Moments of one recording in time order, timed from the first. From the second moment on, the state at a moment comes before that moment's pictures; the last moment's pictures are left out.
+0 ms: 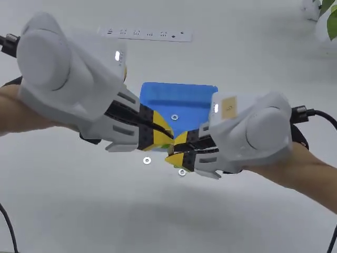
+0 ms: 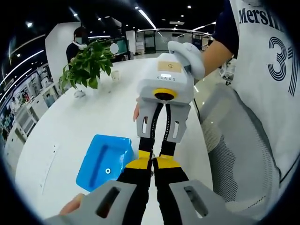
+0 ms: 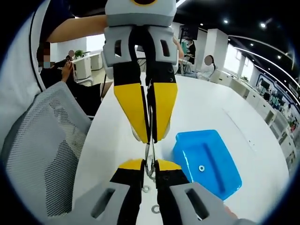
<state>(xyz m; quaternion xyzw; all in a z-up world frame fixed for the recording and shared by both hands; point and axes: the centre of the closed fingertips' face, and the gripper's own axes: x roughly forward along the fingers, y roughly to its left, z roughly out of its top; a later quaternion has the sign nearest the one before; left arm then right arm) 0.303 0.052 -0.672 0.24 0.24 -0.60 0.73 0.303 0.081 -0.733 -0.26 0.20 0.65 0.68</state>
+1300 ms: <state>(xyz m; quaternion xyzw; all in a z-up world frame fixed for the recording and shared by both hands) 0.398 0.069 -0.664 0.28 0.21 -0.57 0.74 0.402 0.090 -0.718 -0.29 0.16 0.63 0.70</state>
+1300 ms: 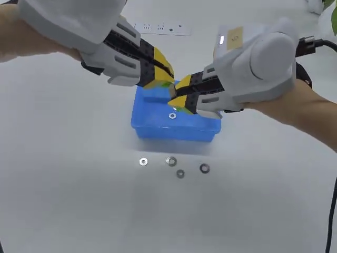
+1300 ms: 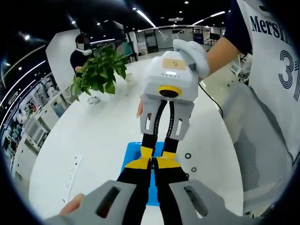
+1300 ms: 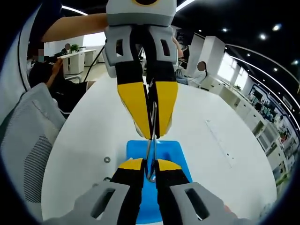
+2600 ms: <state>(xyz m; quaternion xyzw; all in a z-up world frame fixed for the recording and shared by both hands) 0.405 0.057 -0.721 0.27 0.25 -0.59 0.72 0.410 0.082 -0.775 -0.29 0.20 0.64 0.69</state>
